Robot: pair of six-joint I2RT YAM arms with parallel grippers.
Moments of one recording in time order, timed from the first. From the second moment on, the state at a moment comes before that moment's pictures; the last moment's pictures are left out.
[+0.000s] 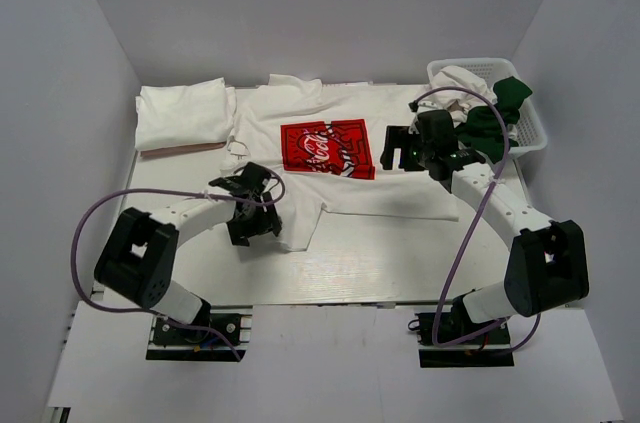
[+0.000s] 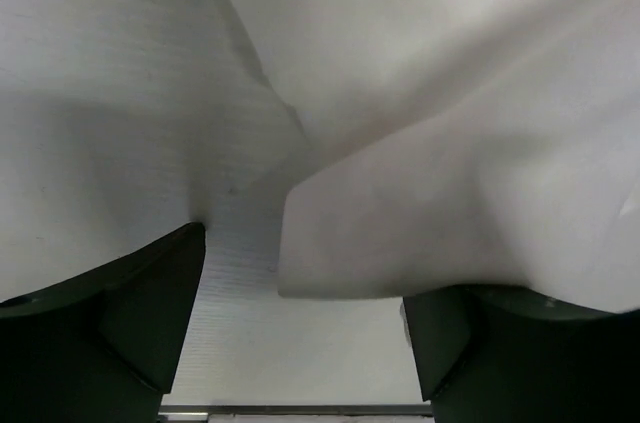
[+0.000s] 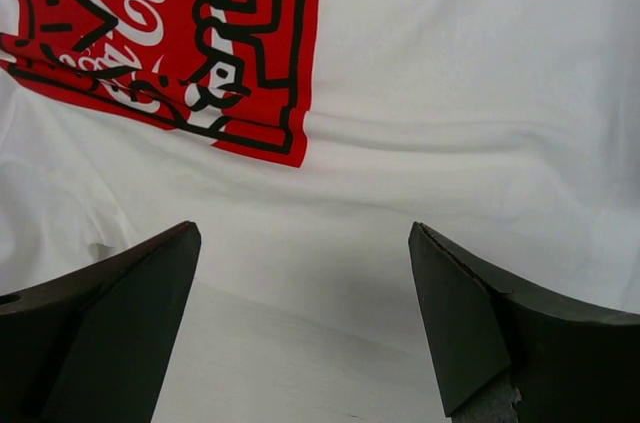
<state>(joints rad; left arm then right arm) -0.47 1.48 0.79 -0.61 -0.05 -0.76 0.34 1.43 1.04 -0.30 -0.03 0.24</state>
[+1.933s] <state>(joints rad) -0.42 1.87 1.52 -1.01 -0.20 -0.57 0.28 1.52 0.96 -0.32 0.12 0.31</state>
